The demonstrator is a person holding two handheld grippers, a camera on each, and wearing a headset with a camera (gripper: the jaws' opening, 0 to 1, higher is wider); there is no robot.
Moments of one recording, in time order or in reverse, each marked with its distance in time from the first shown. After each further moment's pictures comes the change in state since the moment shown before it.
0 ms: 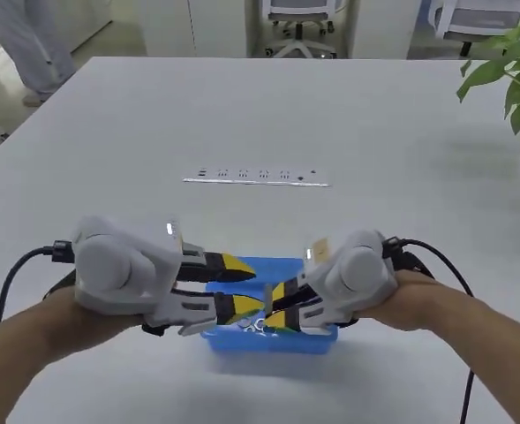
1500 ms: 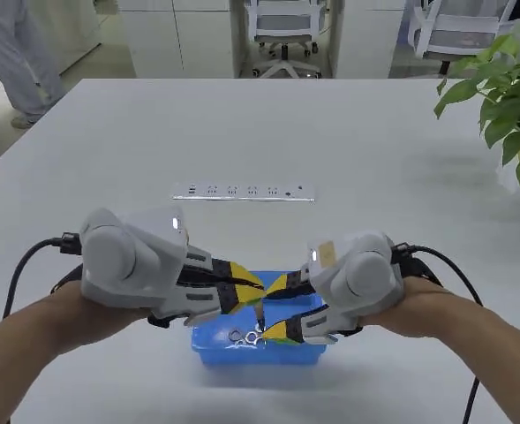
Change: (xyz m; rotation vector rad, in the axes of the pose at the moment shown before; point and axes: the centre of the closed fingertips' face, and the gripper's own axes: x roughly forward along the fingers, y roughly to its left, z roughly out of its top) left arm -0.002 -0.003 0.030 0.022 -0.028 -0.034; right arm -0.036 -0.007 0.012 0.017 -0.020 -0.112
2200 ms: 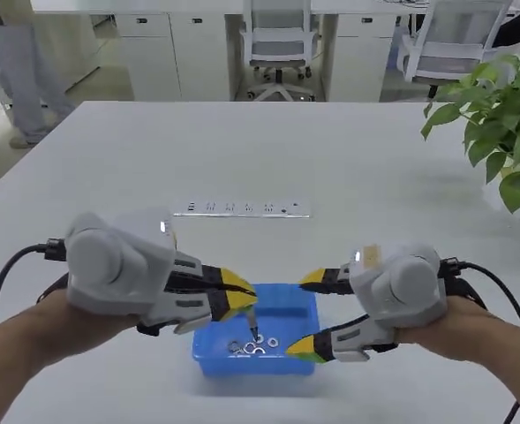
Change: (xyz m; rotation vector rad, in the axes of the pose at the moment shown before) left arm -0.023 -0.007 0.011 0.000 -0.013 0.026; right arm -0.049 0.003 -0.003 0.139 -0.024 -0.142
